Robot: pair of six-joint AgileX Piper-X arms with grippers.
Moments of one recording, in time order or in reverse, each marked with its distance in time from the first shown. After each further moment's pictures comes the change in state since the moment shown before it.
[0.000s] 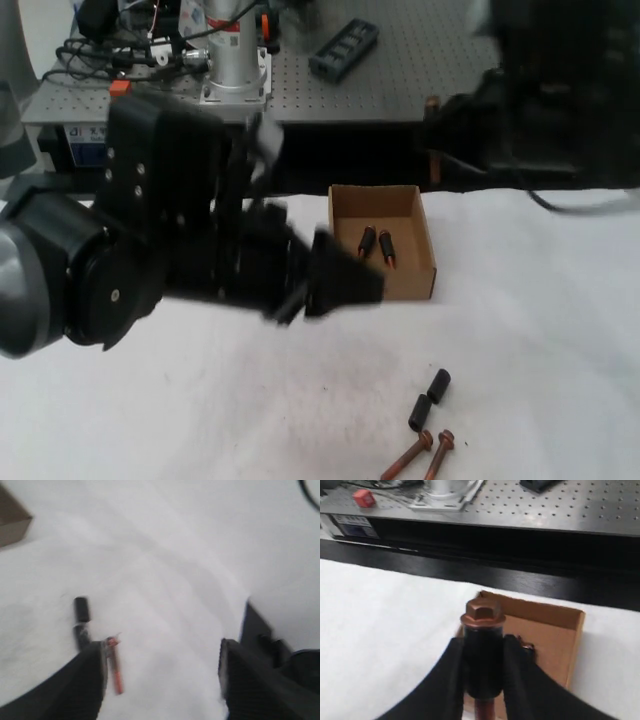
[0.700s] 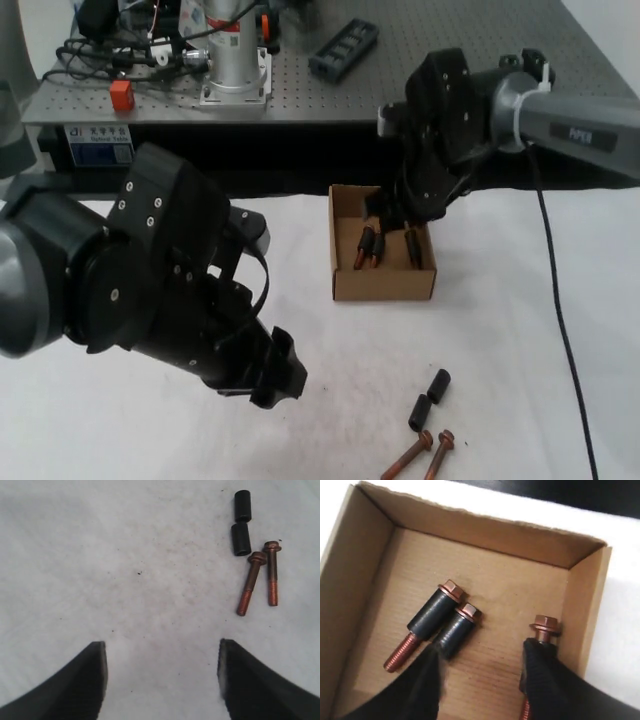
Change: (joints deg) left arm 0.0 -0.3 0.0 29.5 -28.5 20.0; right arm 1.1 35.1 -30.9 24.7 8.8 -3.3
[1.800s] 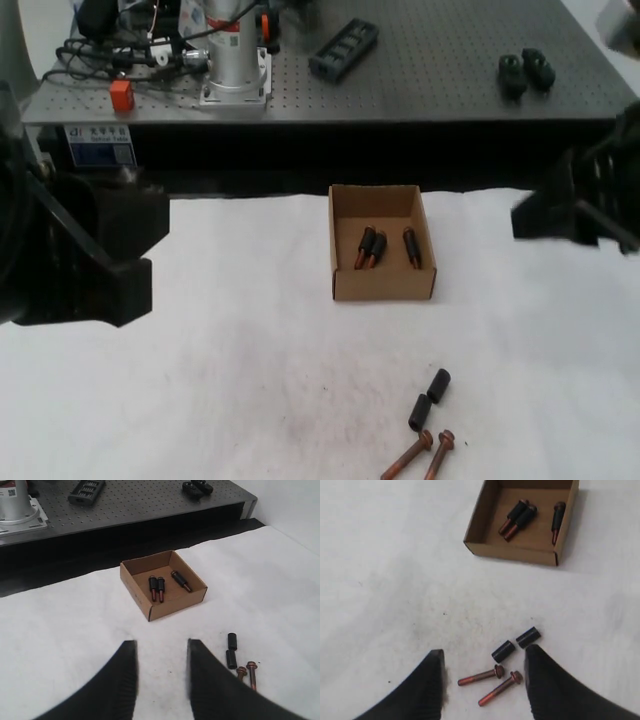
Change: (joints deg) left arm 0.0 -41.0 0.1 6.0 -14.9 -3.3; right arm -5.4 -62.3 32.1 21.7 -16.8 5.2
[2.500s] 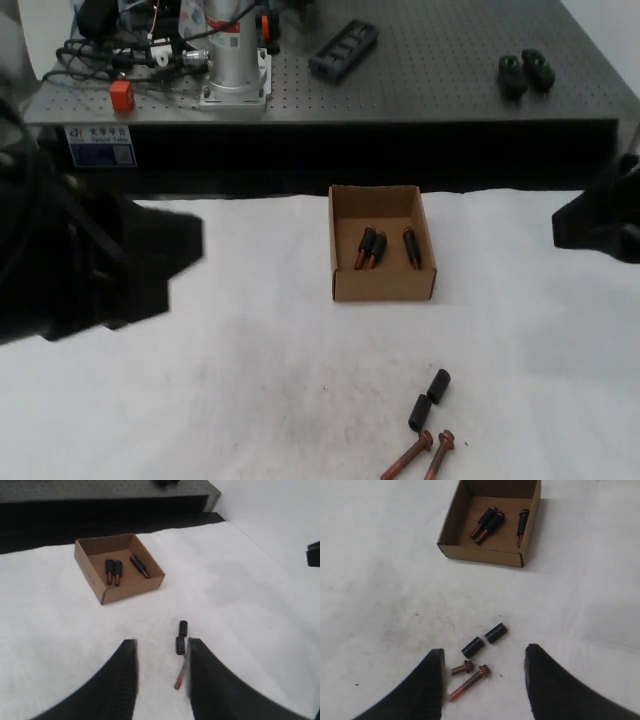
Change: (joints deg) left arm 0.0 5.9 0.0 0.3 12.9 -7.8; right arm 0.0 -4.7 1.2 0.6 7.0 -1.9
